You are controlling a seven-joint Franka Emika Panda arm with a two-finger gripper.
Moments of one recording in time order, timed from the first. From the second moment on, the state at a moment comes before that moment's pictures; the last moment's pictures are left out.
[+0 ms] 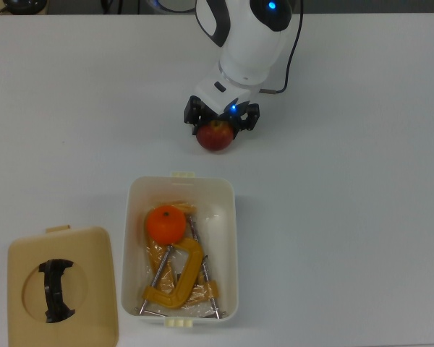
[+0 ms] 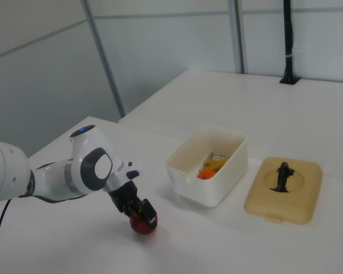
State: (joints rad) arm 0.17 0.23 0.07 -2.07 -0.36 2.30 0.46
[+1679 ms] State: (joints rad) arm 0.11 0.39 -0.01 -1.53 -0.14 2.10 0.38
